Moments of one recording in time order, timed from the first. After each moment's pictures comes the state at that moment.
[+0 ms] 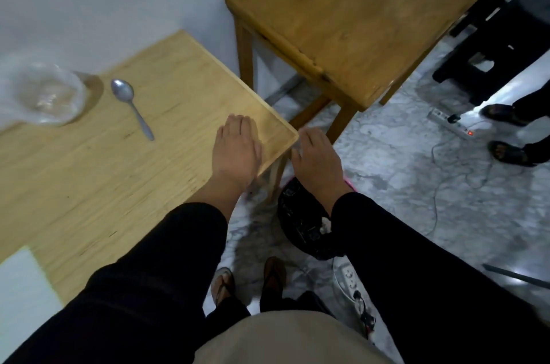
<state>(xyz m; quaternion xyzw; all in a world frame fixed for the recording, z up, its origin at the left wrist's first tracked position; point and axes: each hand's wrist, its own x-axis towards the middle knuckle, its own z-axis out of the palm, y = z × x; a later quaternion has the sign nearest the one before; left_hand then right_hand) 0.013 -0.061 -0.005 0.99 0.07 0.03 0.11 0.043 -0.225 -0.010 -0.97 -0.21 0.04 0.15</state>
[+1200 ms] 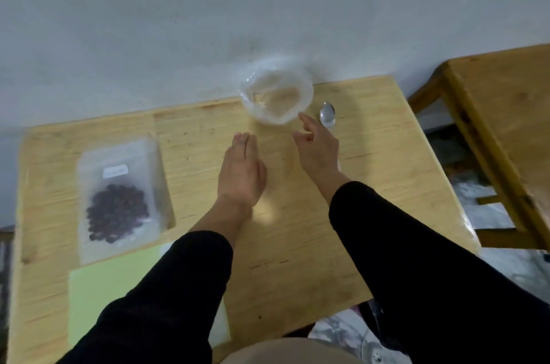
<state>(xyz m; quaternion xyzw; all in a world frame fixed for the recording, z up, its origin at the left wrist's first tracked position) -0.113 0.253 -0.058 0.91 0.32 0.10 0.24 0.012 0.174 0.003 -0.88 -0.21 0.20 0.37</state>
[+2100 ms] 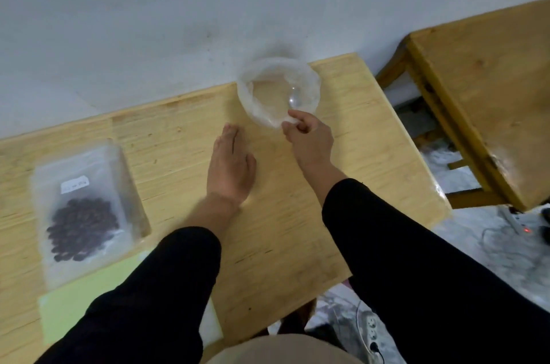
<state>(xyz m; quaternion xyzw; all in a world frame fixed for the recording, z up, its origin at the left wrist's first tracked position) -0.099 0.241 -0.059 0.91 0.30 0.08 0.29 0.013 0.152 0.005 -0.84 -0.06 0.20 0.50</state>
